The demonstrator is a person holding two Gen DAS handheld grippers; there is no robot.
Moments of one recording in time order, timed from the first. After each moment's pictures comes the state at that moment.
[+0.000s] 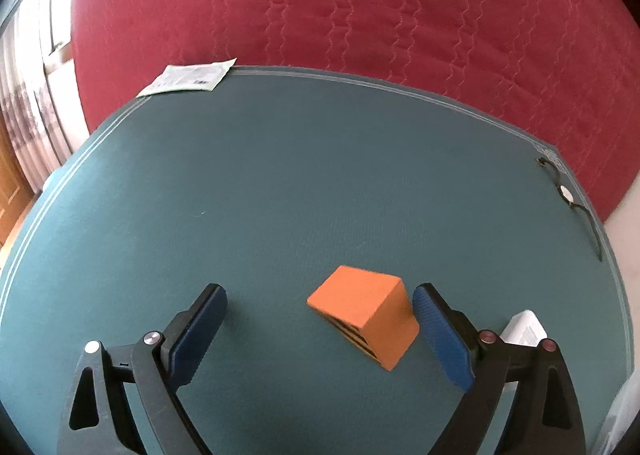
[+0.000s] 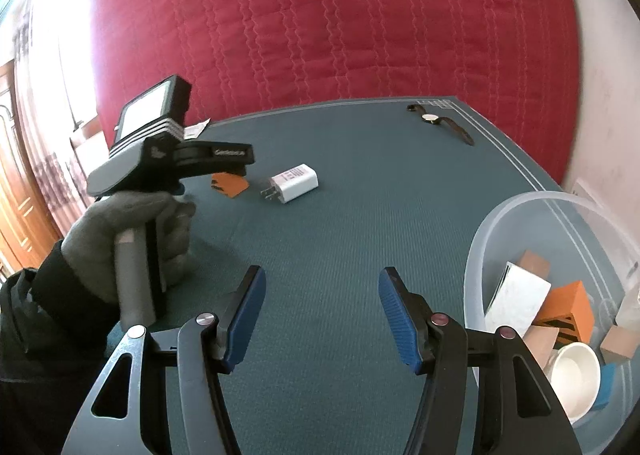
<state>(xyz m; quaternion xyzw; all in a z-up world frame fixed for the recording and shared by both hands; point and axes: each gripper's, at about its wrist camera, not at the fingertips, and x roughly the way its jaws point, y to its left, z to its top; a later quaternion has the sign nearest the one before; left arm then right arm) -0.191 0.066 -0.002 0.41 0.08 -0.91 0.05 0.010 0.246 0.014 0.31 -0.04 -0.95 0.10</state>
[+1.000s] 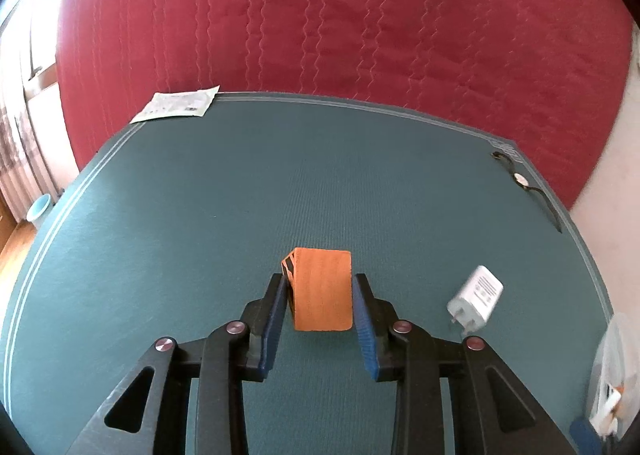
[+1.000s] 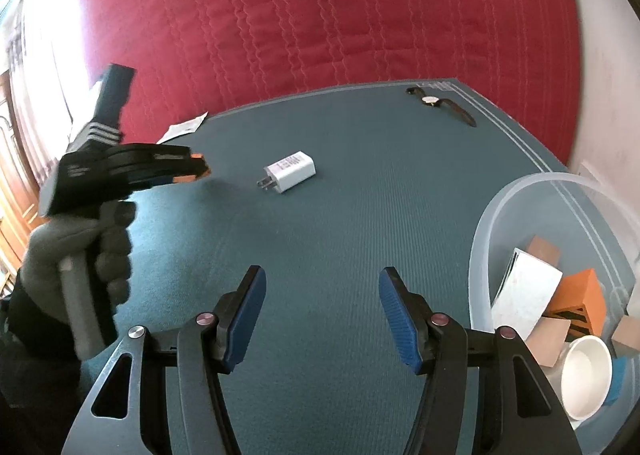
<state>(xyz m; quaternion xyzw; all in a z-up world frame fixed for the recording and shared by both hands) -0.145 0.060 0.025 0.38 0.05 -0.92 -0.01 0.003 0.249 0.007 0.33 -0.06 -0.94 0.10</state>
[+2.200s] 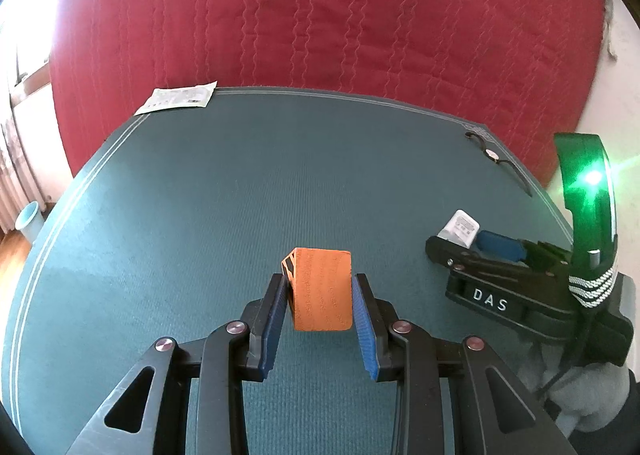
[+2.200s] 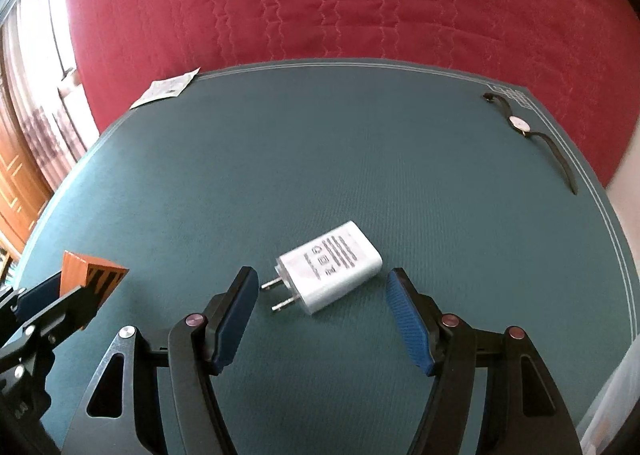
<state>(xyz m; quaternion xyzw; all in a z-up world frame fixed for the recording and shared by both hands) -0.091 0.027 0.025 0.38 0.04 -0.92 -0.06 -0.151 0.172 0.000 0.40 0.02 -0.91 0.11</state>
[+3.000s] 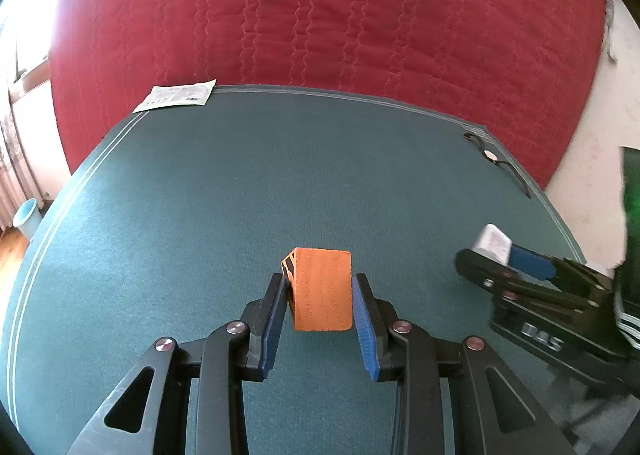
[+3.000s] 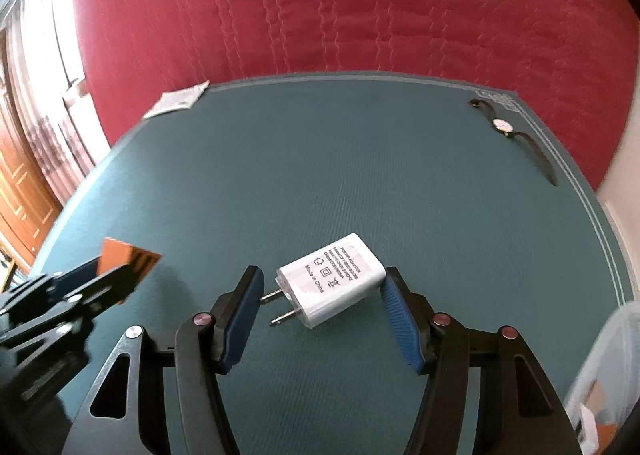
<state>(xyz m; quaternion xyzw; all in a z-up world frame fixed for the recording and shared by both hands) -0.087 0.028 0.029 0.38 0.05 -0.92 -0.06 -0.116 0.181 0.021 0.39 0.00 -0.92 0.11</state>
